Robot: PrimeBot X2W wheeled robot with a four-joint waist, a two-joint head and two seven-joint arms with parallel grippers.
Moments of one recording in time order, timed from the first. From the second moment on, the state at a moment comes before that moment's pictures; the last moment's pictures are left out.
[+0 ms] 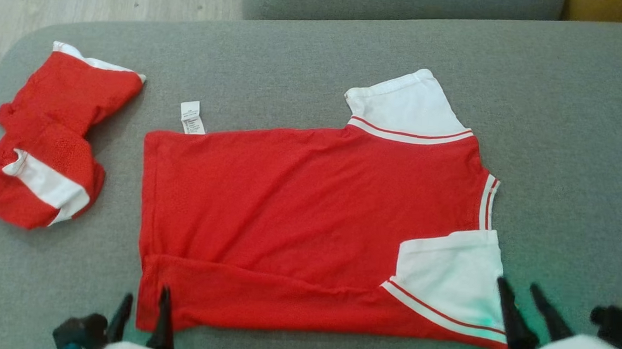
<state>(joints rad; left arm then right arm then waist) 0.15 0.19 -0.25 0.16 -0.57 0.15 0.03 0.24 -0.05 -0.04 -0.02 0.49 0.13 0.23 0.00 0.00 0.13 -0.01</state>
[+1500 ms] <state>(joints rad) -0.56 0.23 -0.33 0.55 -0.44 0.09 0.29 -0.03 -0.14 0.03 -0.19 0.37 0.13 0.10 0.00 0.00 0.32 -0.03</state>
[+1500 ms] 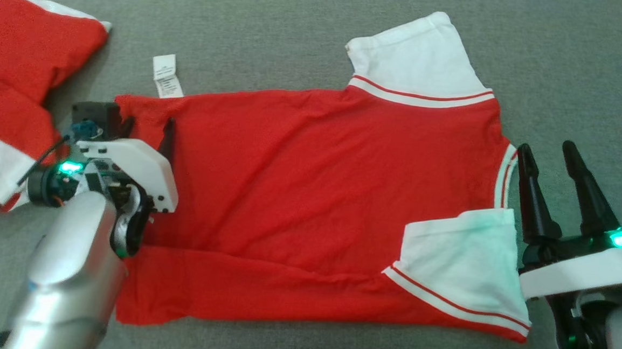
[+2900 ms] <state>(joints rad) -0.69 0.12 -0.42 0.49 -0.46 0.06 0.24 -0.79 -0.44 0.38 0.62 0.67 0.13 0.22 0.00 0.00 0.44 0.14</state>
